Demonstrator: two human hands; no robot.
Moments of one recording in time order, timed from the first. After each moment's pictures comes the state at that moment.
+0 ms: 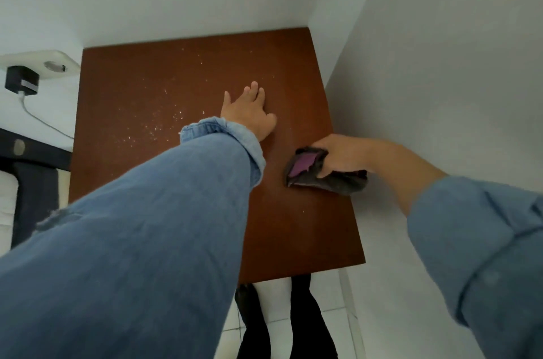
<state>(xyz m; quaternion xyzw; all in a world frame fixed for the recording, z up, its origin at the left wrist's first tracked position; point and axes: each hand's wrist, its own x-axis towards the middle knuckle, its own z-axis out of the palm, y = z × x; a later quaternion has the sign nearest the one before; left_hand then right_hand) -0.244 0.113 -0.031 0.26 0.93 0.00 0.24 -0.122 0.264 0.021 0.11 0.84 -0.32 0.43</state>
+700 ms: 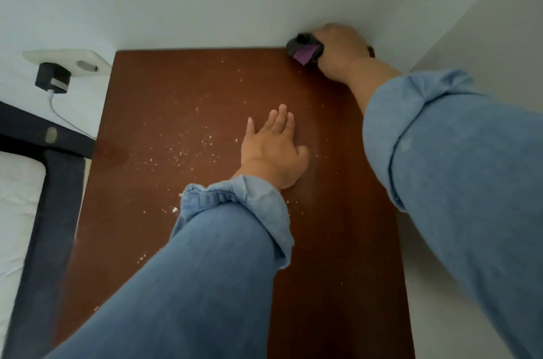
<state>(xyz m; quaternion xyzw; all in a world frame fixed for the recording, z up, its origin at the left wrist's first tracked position) -0.265 0.097 -0.039 0.22 0.94 0.01 0.26 -0.372 0.264 -0.027 0.02 0.99 -0.12 0.06</state>
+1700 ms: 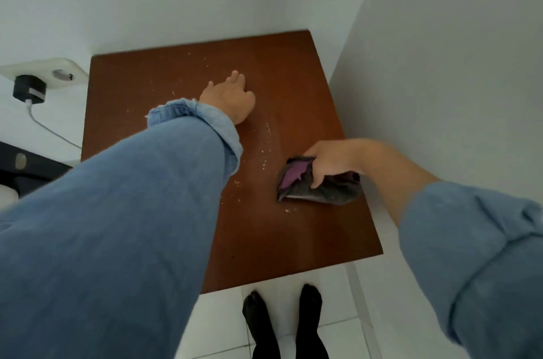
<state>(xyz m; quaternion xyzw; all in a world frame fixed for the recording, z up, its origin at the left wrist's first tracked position) -0.269 0.074 -0.007 0.24 0.94 0.02 0.24 -0.115 0.215 0.025 0.13 0.82 -0.28 0.48</state>
